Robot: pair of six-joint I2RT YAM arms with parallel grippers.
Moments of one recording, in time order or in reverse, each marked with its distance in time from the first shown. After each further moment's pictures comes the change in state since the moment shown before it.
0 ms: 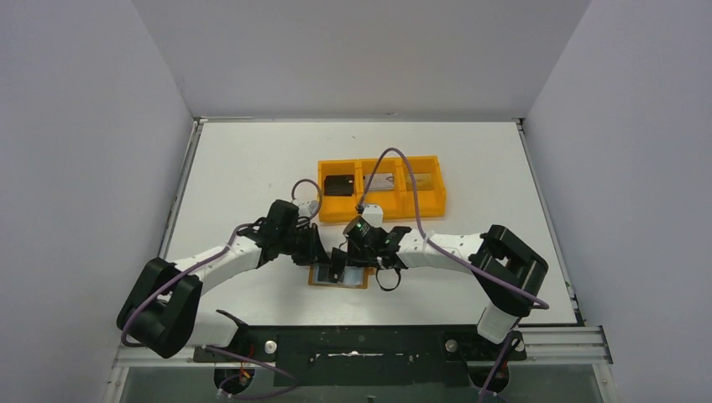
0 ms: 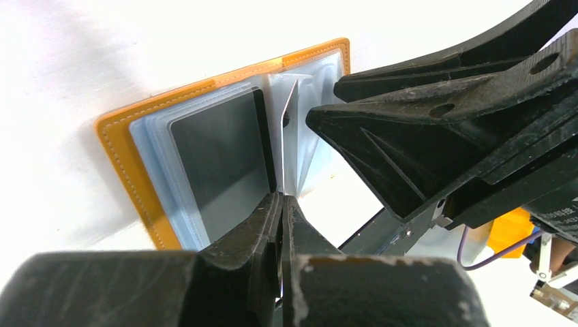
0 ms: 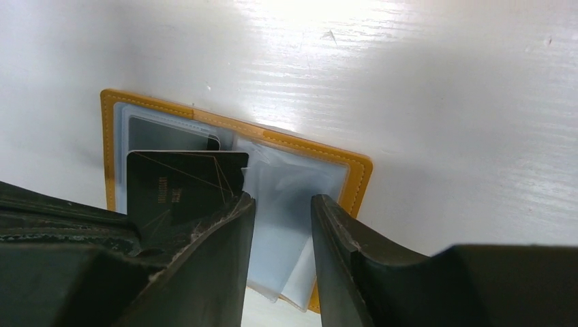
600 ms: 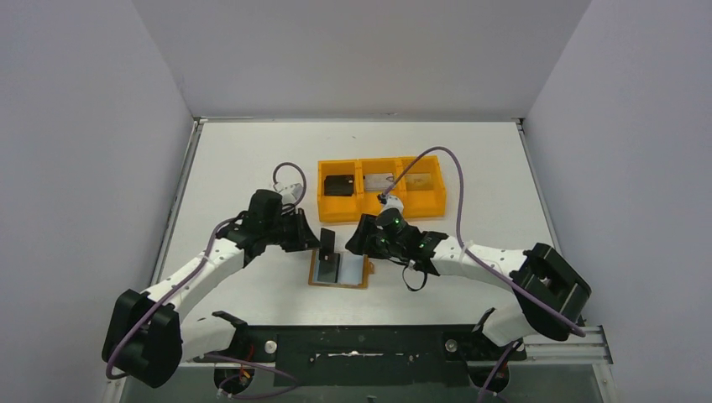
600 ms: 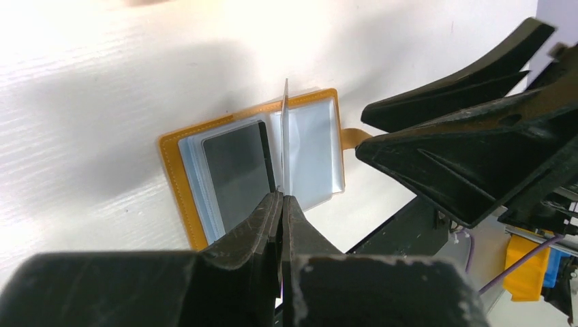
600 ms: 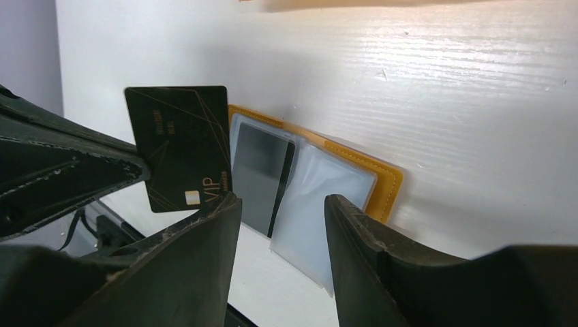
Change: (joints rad) left arm 0.073 -0.171 0.071 -0.131 -0.076 0.053; right arm -0.103 -0.241 -0.190 0.261 -0.180 0.019
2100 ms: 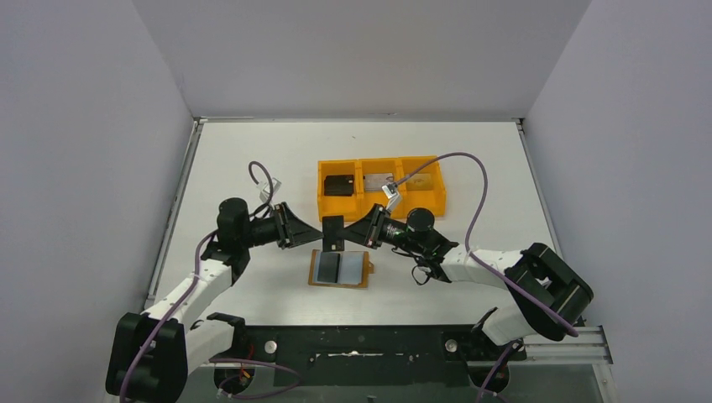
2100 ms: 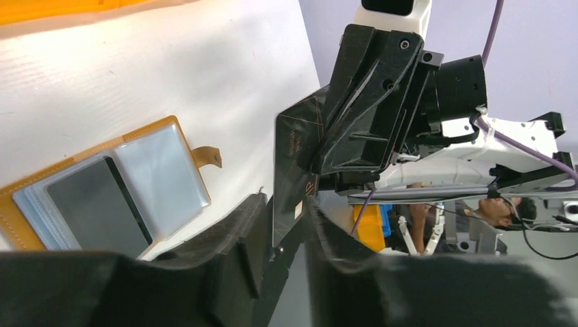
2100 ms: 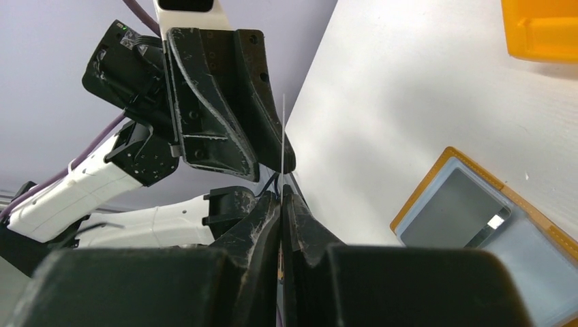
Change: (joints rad) left arm 0.216 -0.124 -0.241 0.618 0.520 -0.388; right arm -0.134 -0.012 -0.235 0.853 -0.492 0.214
